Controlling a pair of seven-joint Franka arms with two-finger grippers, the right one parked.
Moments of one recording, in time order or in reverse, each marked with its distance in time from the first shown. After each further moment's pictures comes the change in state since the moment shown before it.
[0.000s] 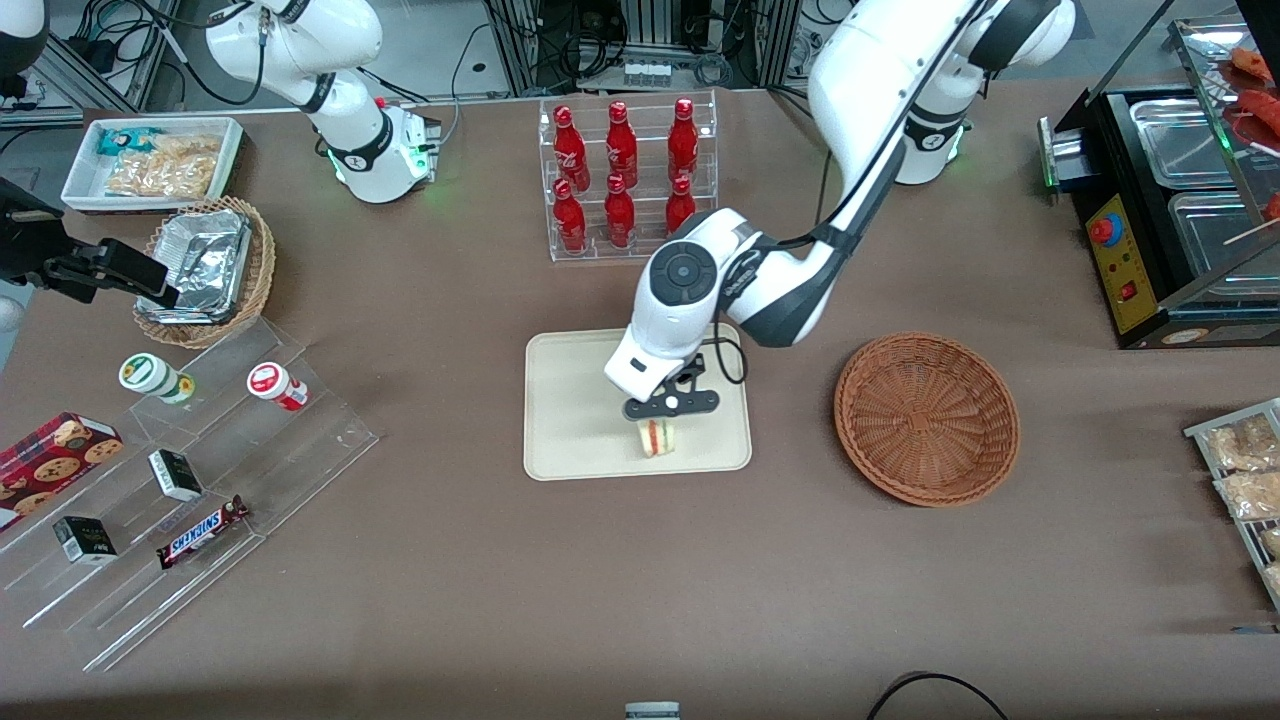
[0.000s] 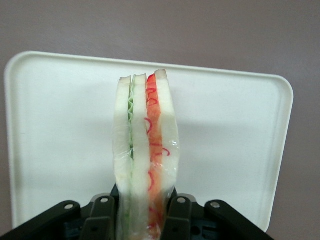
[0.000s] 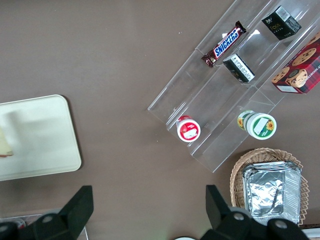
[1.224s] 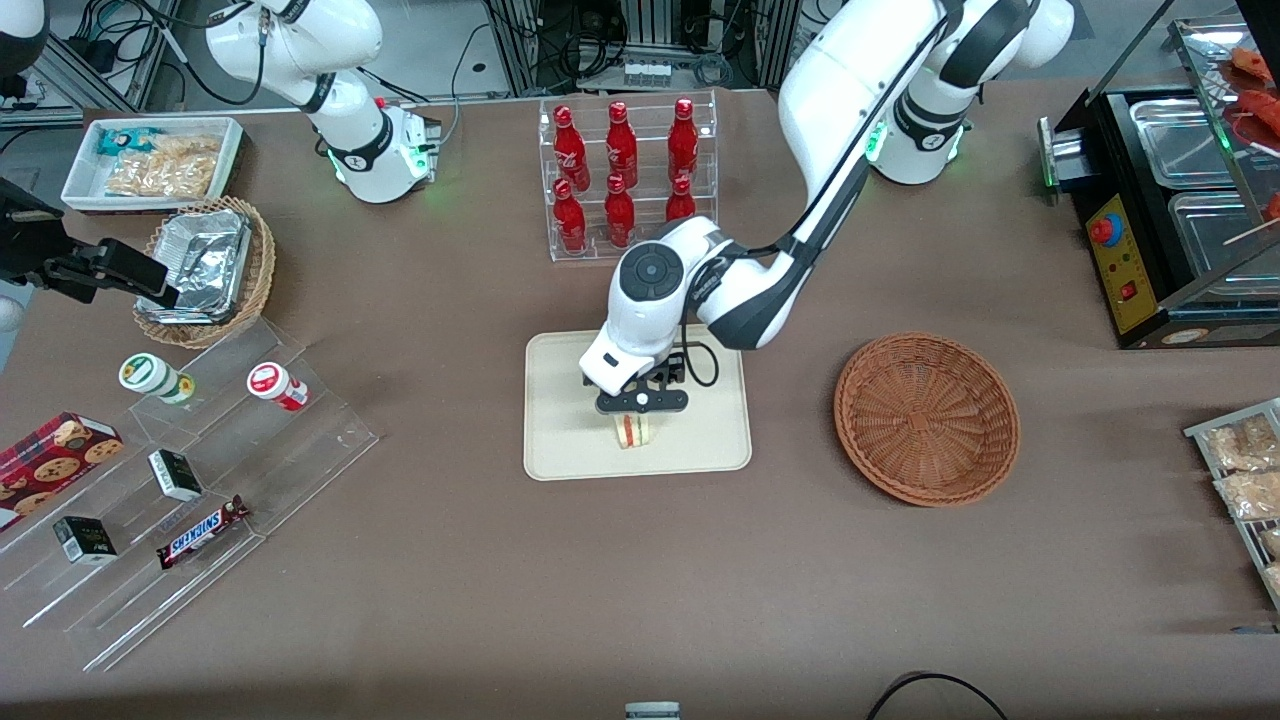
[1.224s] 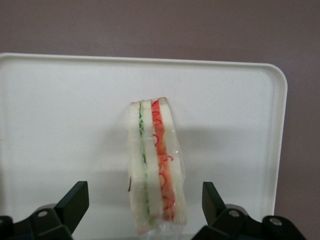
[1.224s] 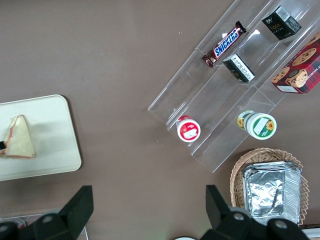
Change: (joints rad) arm -0.045 0.003 0.025 0.033 0.037 -0.026 -0.003
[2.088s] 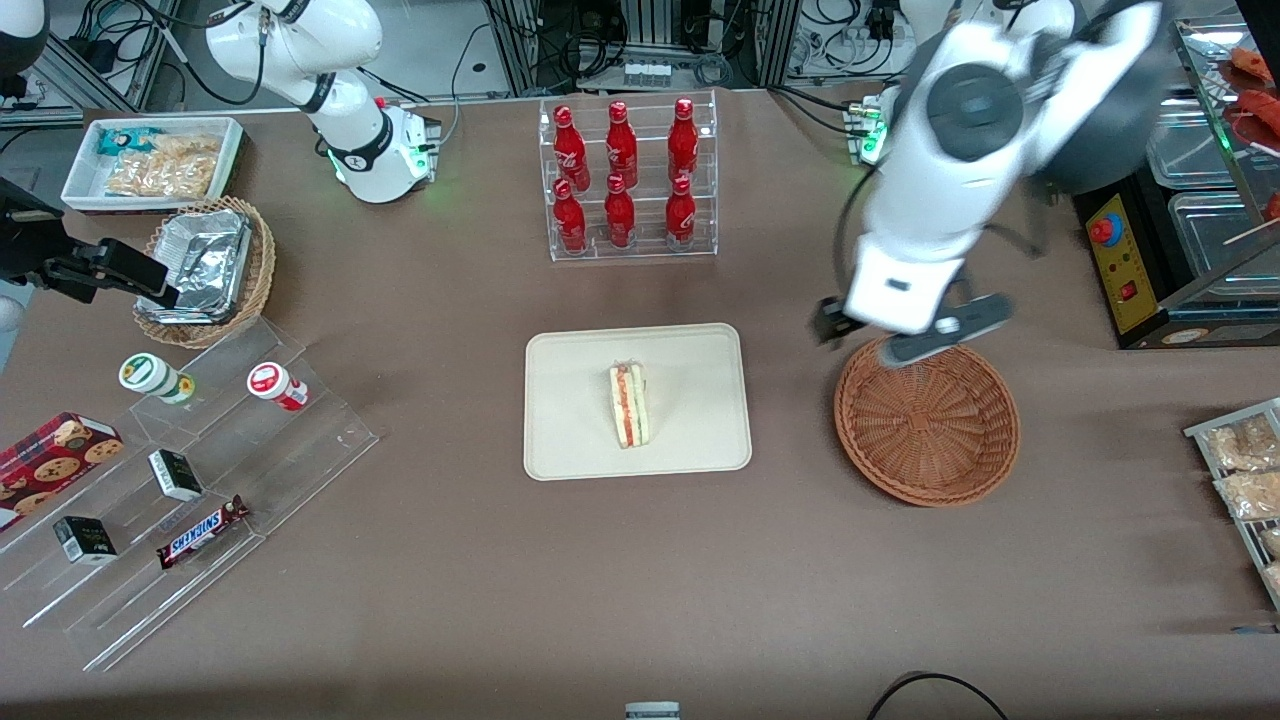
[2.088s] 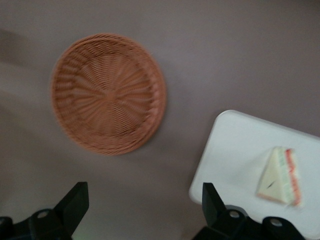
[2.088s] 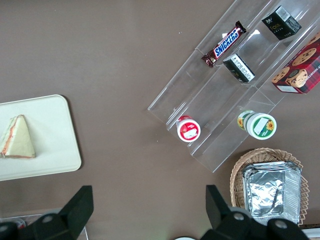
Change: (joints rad) arm 0.008 -0.586 0.418 -0.156 -0.011 -0.612 0.170
